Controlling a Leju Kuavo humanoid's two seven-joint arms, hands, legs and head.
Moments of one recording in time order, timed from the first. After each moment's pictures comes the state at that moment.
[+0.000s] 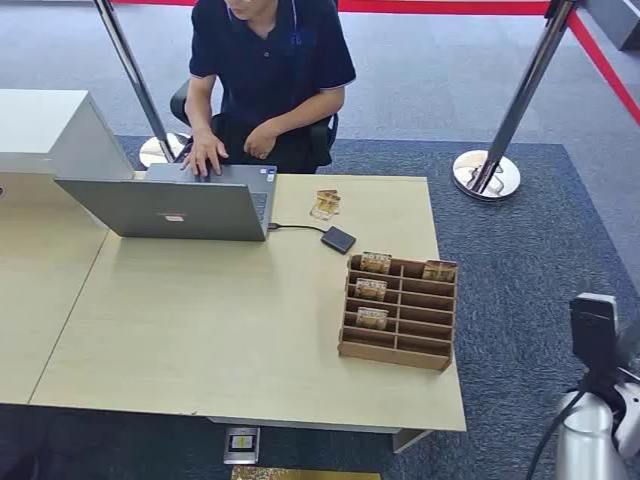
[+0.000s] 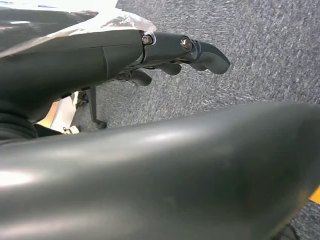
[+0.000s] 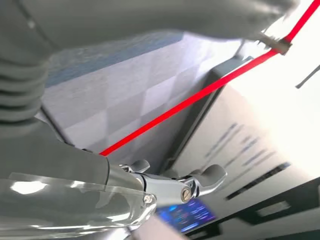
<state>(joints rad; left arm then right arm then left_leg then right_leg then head) -0.09 -0.26 1.22 -0.22 -1.05 0.51 -0.16 -0.41 -0.01 0.10 -1.18 0.92 -0.40 -0.28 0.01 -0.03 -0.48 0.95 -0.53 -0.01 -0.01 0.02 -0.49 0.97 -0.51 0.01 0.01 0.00</state>
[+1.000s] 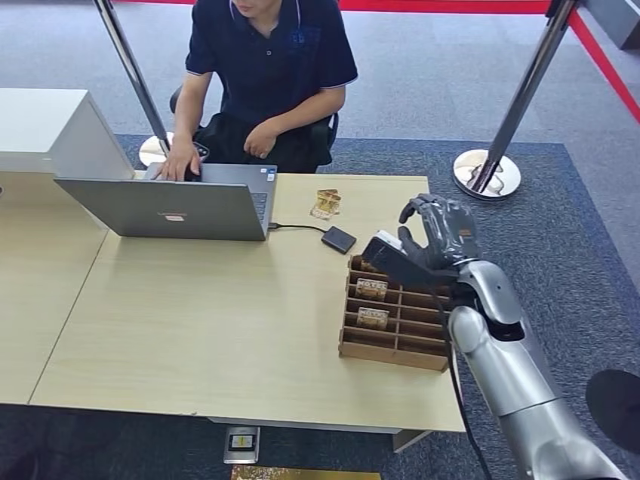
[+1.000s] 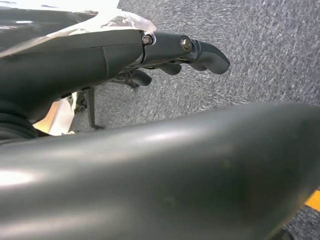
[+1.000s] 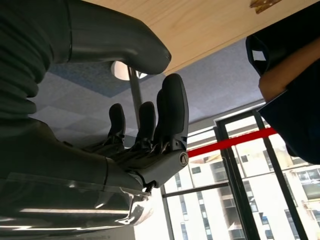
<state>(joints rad) -0.09 -0.25 1.22 -0.22 -1.06 0.52 -0.16 -0.54 -0.08 0.44 -1.07 1.03 -0.15 -0.10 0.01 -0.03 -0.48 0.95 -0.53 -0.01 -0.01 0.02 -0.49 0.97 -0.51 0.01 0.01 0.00</state>
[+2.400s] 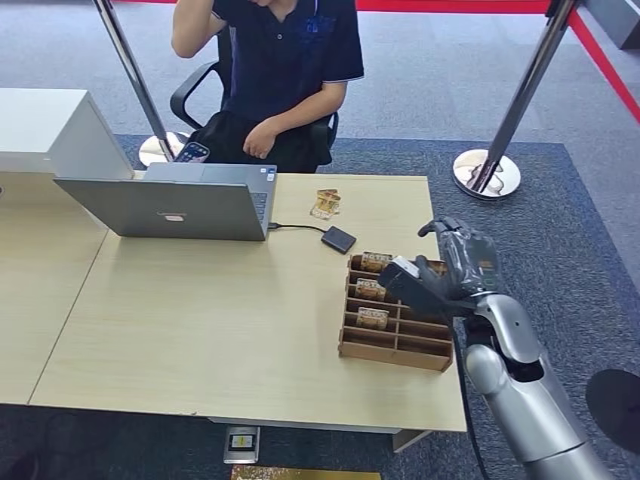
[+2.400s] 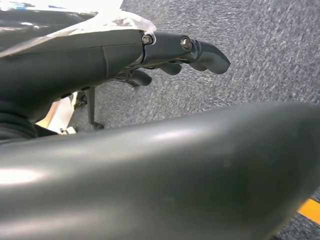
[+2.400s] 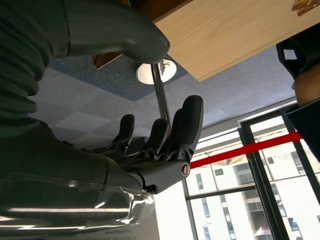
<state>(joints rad) -0.09 -0.25 1.24 -0.22 -1.03 0.54 -0.17 -0.38 -0.18 0.46 -1.27 1.01 -0.16 0.05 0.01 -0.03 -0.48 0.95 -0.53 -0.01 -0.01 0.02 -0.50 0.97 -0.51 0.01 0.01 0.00</state>
